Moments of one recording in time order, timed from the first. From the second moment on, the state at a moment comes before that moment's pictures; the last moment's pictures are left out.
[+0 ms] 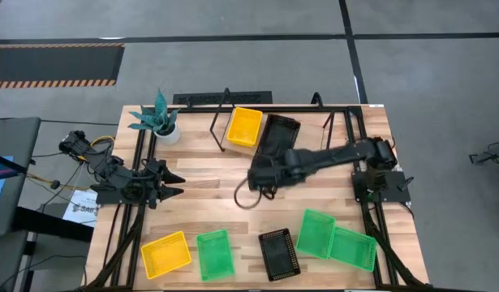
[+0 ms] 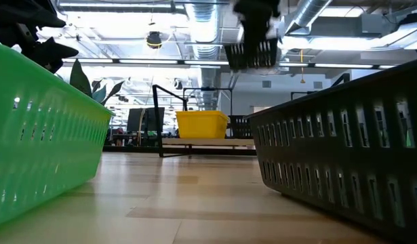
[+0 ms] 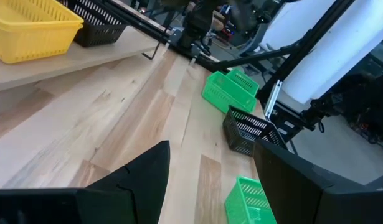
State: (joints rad) left arm -0.58 0.16 0.26 -0.36 -0.53 -0.68; right arm 0.15 1.90 1.83 -1.31 0.69 0.33
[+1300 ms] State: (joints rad) left arm -0.58 0.16 0.26 -0.38 -0.53 -0.66; right arm -0.19 1.64 1.28 -0.65 0.31 -0.05
